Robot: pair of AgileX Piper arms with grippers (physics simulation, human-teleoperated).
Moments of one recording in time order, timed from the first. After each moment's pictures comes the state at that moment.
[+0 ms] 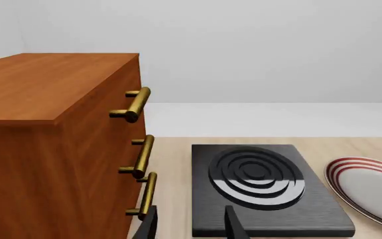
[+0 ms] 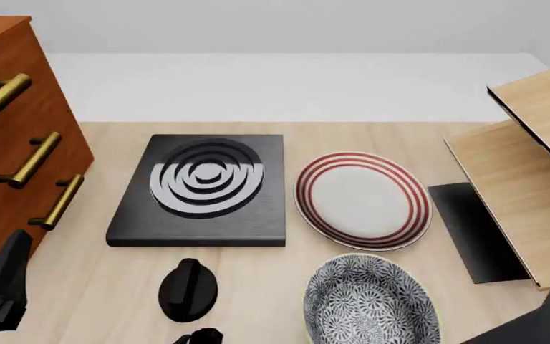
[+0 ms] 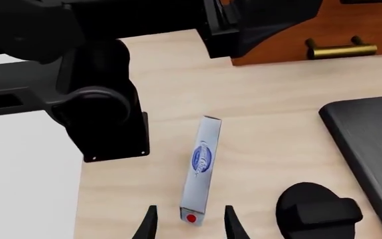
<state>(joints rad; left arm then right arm) 0.00 0.00 0.00 0.00 0.00 1.39 1.89 -0.71 -0.65 -0.05</state>
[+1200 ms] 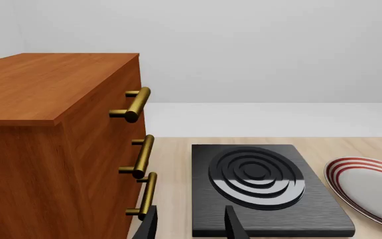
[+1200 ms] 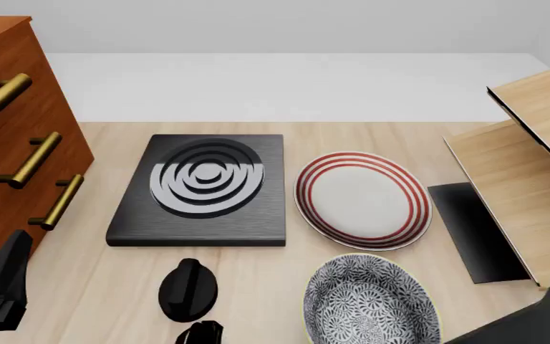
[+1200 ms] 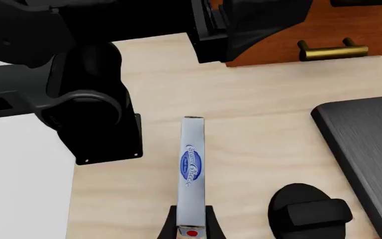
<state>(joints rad) 0.00 0.00 0.00 0.00 0.00 1.37 1.89 -0.73 -0.63 -0.06</state>
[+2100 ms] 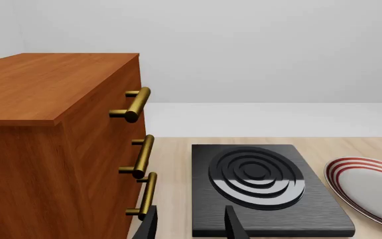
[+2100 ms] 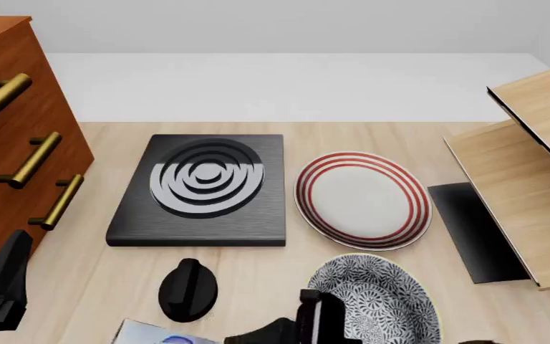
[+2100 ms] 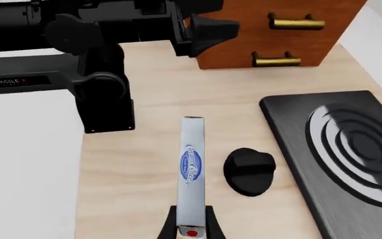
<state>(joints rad) 0.00 0.00 0.00 0.00 0.00 1.31 1.31 -0.41 -0.42 -0.15</state>
